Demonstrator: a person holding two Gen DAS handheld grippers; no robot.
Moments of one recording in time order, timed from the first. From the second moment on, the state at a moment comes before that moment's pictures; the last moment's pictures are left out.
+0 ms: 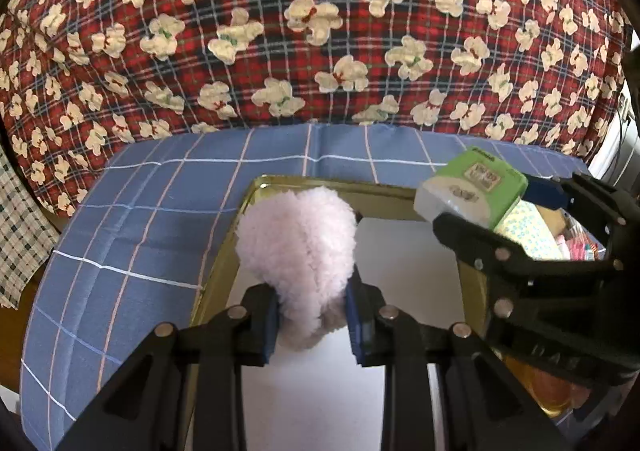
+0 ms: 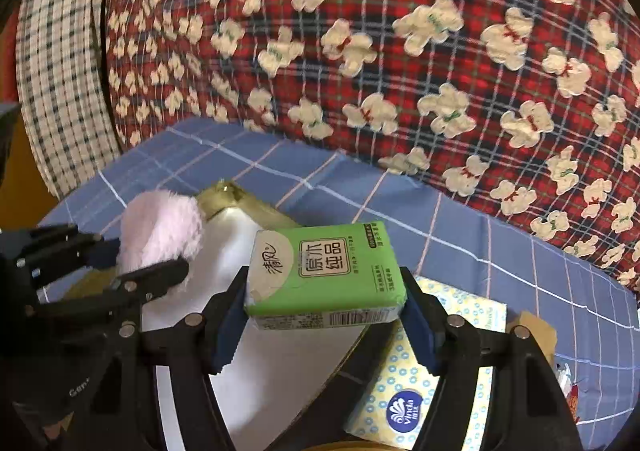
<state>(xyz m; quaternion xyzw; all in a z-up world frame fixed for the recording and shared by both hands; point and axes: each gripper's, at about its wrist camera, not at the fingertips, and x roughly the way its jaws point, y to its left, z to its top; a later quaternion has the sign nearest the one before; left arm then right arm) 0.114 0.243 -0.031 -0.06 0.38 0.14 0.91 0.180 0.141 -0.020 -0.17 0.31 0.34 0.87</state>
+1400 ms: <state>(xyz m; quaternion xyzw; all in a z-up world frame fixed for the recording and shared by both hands) 0.079 0.221 -0.005 -0.03 0.31 0.19 0.93 0.145 0.077 -0.001 -0.11 0.24 0.34 0.90</state>
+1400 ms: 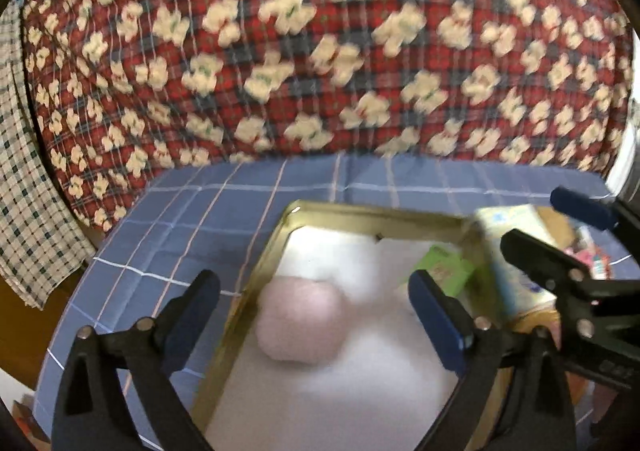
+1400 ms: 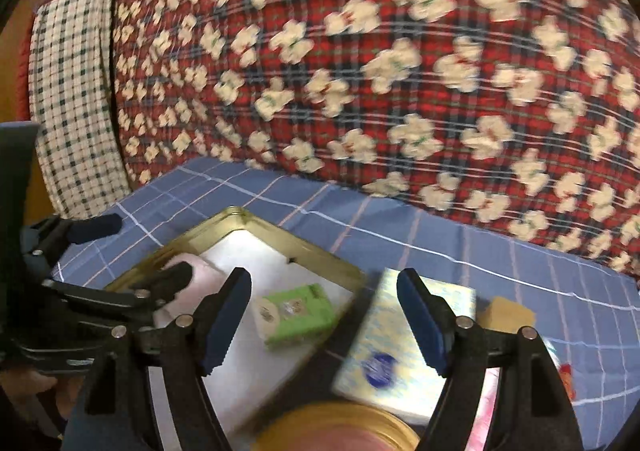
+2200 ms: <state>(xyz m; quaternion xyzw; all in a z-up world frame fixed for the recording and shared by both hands) 0.054 -0.038 -0.053 0.05 0.34 -0.05 0.94 0.133 -0.177 -0.069 -0.04 0.30 0.16 0.94</state>
